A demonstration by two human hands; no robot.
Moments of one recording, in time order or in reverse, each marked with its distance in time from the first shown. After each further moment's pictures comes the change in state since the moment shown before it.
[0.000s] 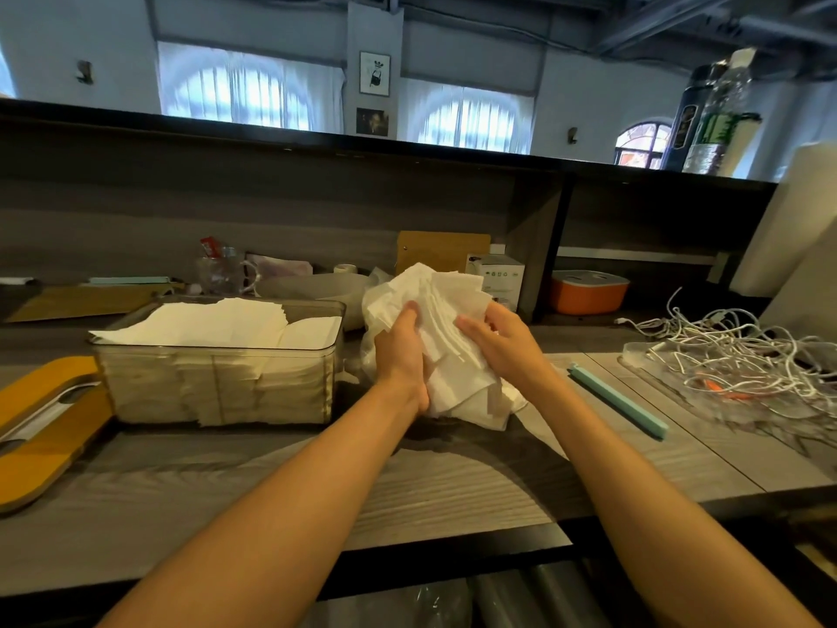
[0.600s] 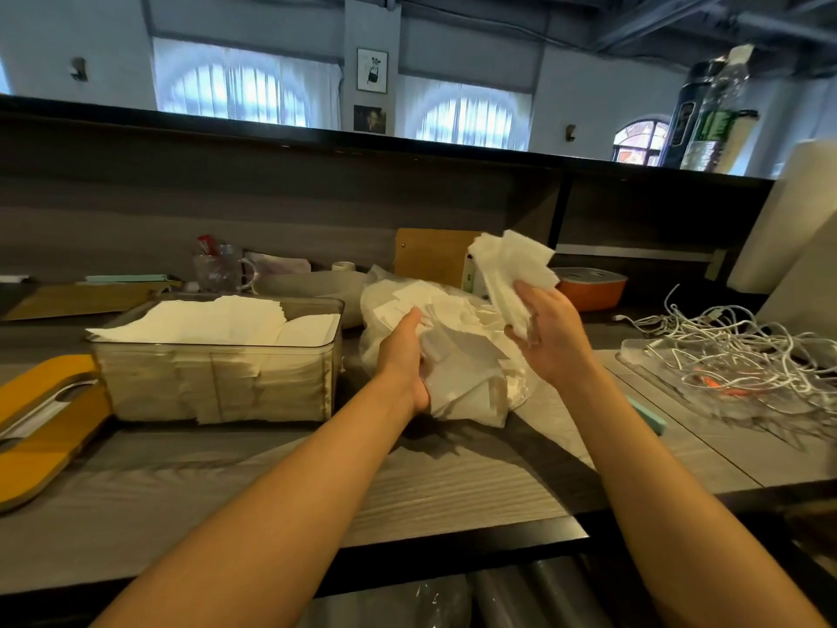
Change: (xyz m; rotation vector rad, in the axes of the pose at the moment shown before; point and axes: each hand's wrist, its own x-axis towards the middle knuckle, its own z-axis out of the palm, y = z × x) left_hand 0.002 0.002 -0.002 -0.050 -0.081 -0.223; right_hand -0.004 -0.017 -0.034 0.764 0.220 0.243
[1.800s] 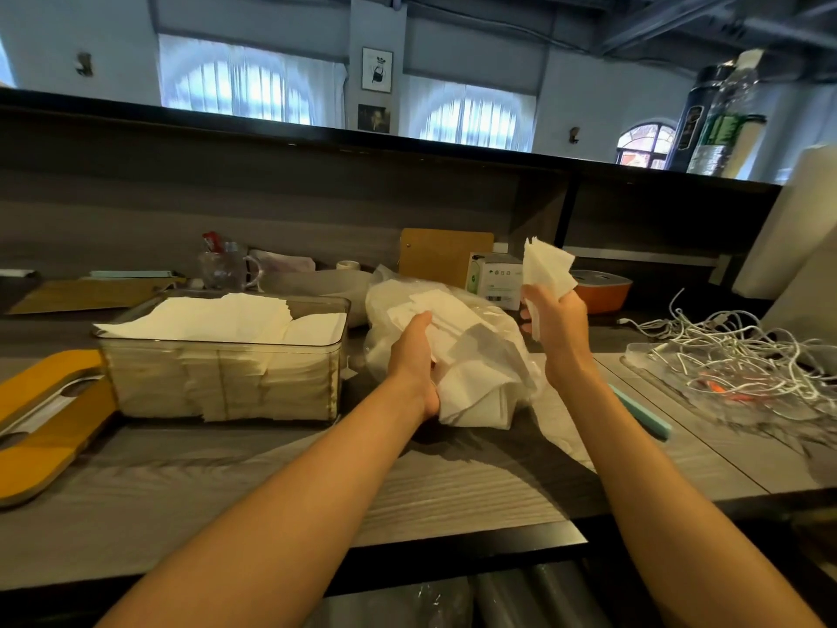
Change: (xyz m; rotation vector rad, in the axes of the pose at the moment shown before) left_hand 0.005 -0.006 0.000 0.016 0.003 -0.014; right_hand 0.009 0.008 -0.001 -0.370 0.167 -0.223
